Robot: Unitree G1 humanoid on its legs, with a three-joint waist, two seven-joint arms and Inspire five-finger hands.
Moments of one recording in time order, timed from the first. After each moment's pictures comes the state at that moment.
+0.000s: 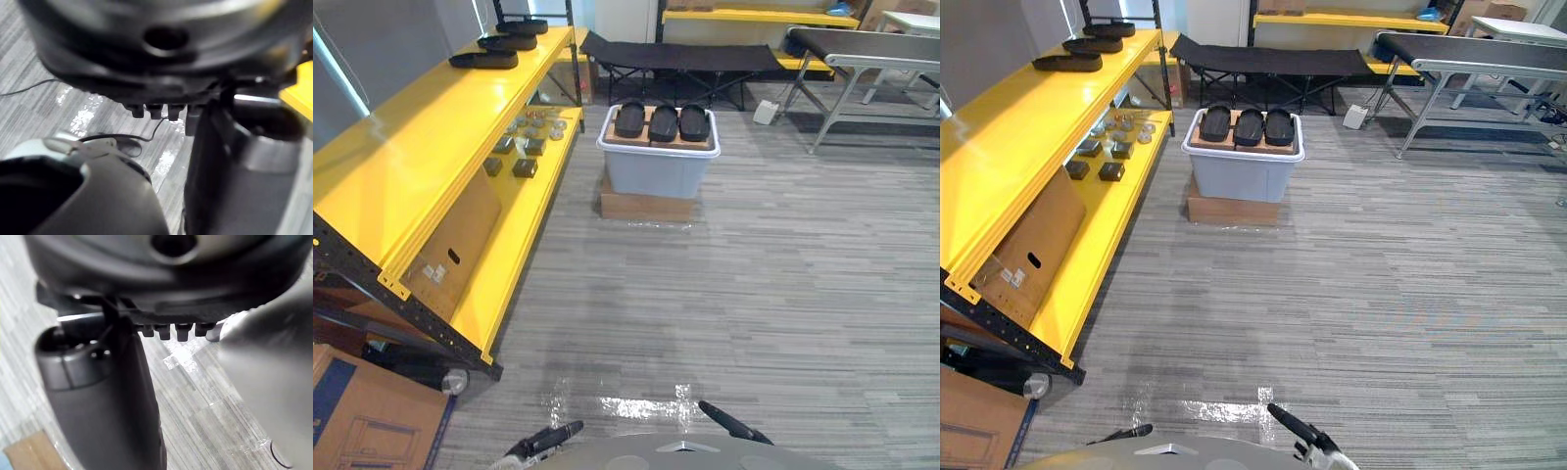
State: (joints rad) left arm 0.10 0.16 0.07 1.12 -0.35 0.13 -0.09; right arm 0.03 -0.08 -0.26 1.14 0.34 0.08 0.10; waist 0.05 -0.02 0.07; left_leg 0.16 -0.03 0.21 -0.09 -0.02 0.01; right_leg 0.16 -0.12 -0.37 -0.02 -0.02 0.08
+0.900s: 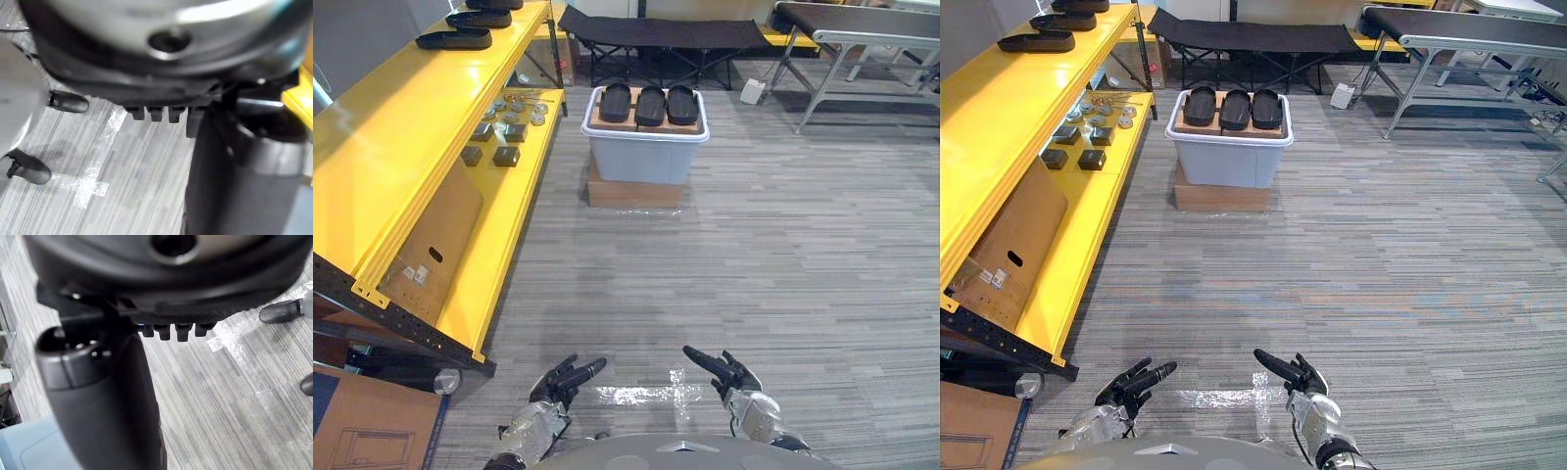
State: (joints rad) left arm 0.07 0.11 -0.04 0.96 -0.48 0.00 -0.09; right arm -0.06 -0.07 -0.16 1.09 0.41 -0.04 0.03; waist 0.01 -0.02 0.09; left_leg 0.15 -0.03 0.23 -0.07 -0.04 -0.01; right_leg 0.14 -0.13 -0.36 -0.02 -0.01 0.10
